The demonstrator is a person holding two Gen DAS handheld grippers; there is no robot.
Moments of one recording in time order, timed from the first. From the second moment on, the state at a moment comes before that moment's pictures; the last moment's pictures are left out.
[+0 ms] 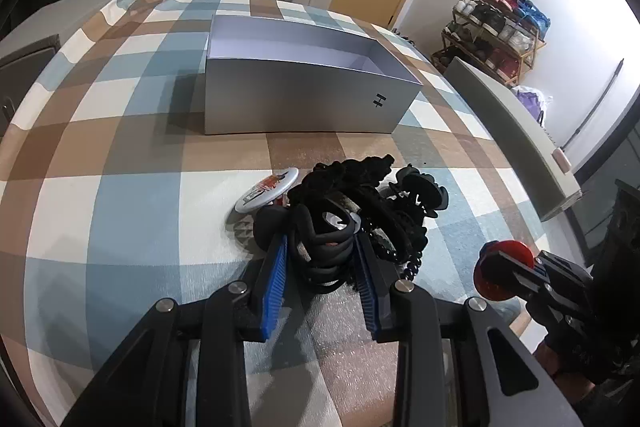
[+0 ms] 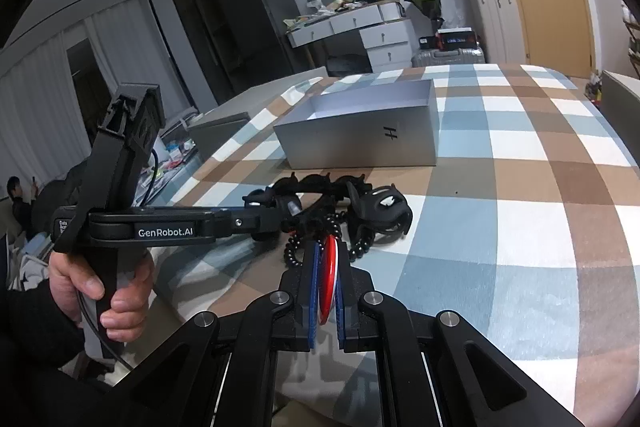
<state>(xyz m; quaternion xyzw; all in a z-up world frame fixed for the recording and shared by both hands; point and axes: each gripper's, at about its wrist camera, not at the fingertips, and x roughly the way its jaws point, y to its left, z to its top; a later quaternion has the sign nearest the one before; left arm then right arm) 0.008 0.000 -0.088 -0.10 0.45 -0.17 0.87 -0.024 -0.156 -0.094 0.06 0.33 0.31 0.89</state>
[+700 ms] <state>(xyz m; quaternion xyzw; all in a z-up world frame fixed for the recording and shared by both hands) 0.011 0.017 -0.011 -0.11 0.36 -0.19 0.91 0.011 -0.144 -0.028 0.06 0.26 0.34 0.90</state>
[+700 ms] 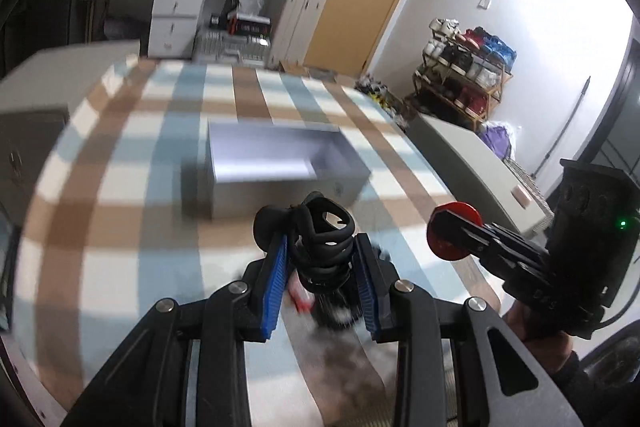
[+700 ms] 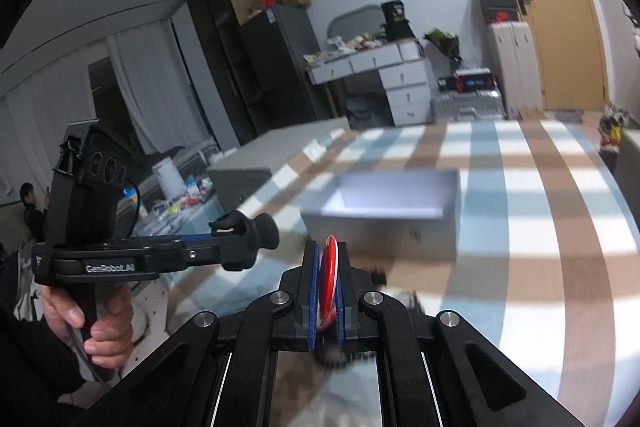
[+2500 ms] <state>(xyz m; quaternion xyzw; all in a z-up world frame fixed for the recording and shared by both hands) 0.107 0.012 -0.003 -0.04 0.38 -0.16 0.91 0.128 -0.142 0.000 0.06 0.29 0.33 0.90</state>
